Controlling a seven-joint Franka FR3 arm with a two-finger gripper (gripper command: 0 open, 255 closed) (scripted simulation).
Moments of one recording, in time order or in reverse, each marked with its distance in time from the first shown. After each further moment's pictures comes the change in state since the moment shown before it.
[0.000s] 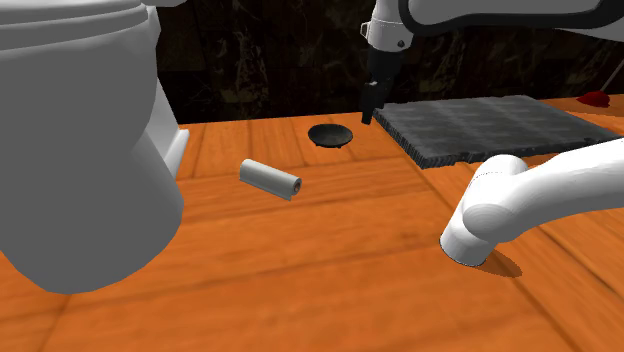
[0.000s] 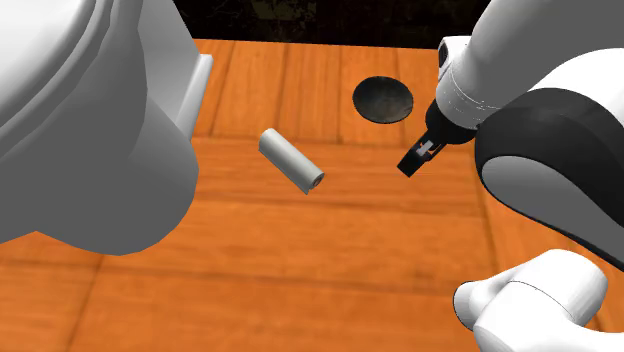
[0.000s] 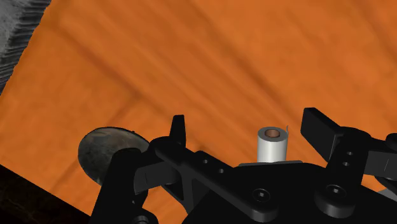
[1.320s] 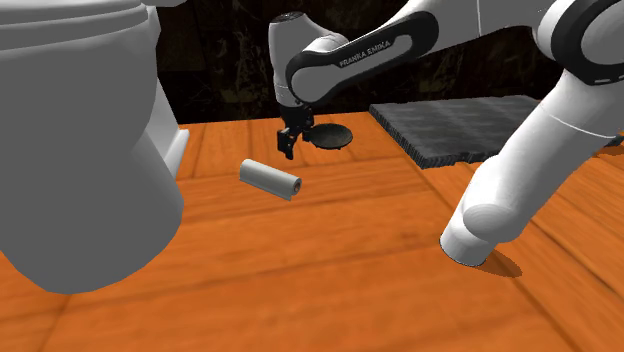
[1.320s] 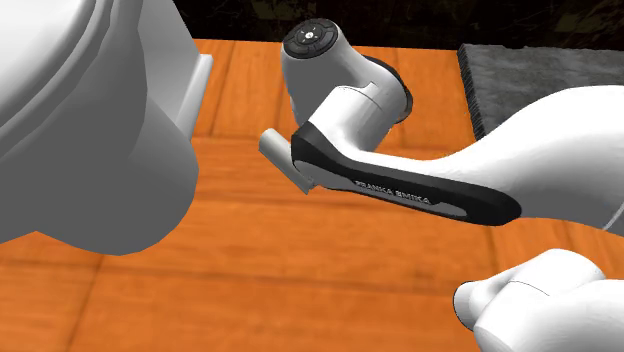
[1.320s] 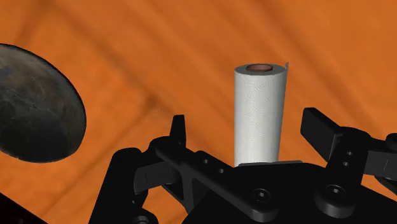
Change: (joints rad) arm 0.010 0.638 0.191 0.204 -0.078 0.385 0.229
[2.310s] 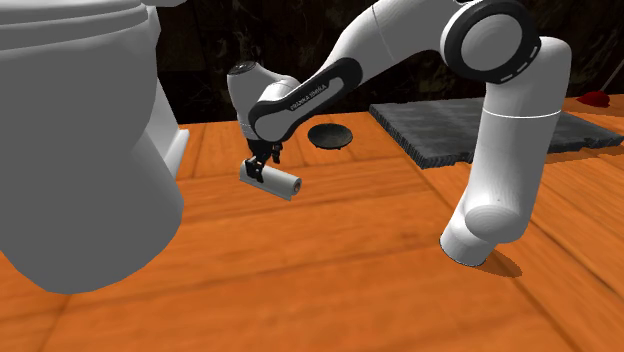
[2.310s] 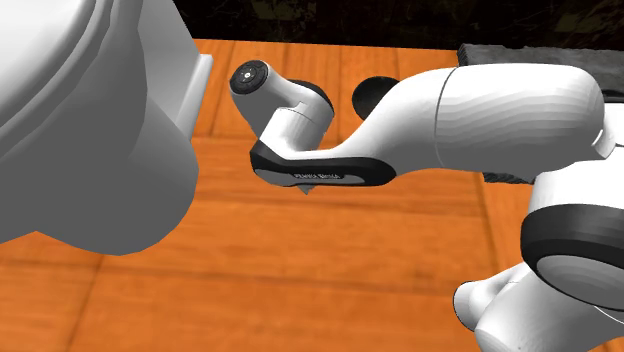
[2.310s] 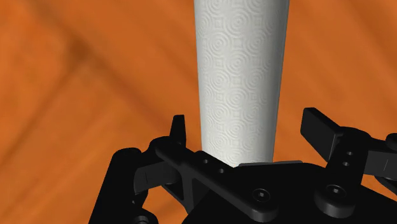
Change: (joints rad) arm 0.042 0.406 0.032 0.235 -0.166 0.115 0.163
